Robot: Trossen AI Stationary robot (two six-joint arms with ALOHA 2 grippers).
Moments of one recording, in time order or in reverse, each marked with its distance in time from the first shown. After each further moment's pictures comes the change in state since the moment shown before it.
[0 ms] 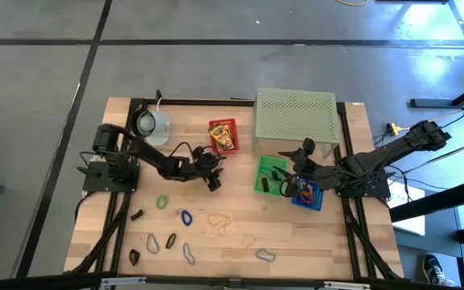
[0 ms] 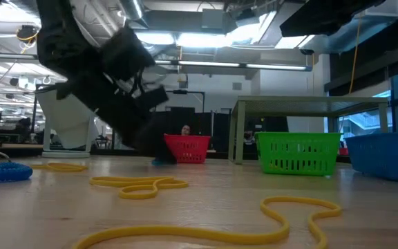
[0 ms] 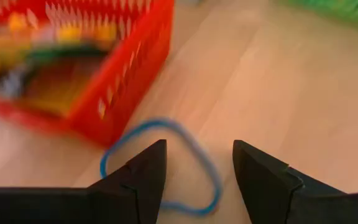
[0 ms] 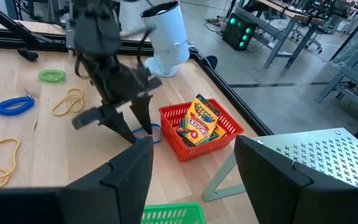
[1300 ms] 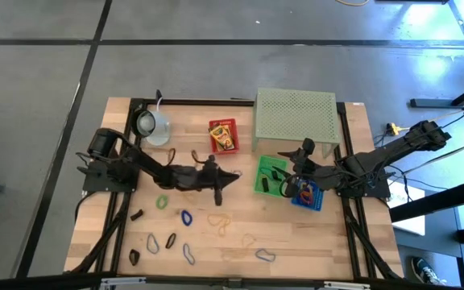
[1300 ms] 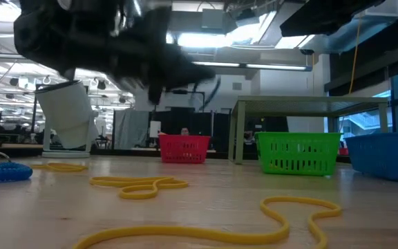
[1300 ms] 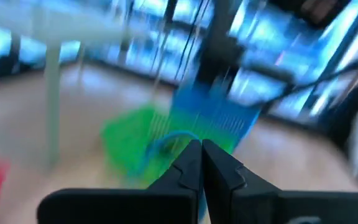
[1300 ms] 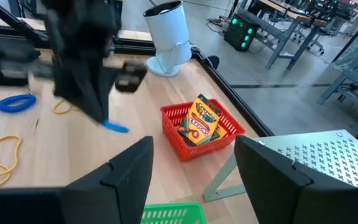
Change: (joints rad) left arm -0.164 -0.023 -0.001 0.640 0.086 0.031; right arm 0.000 0.000 0.000 0.000 -0.008 -0.013
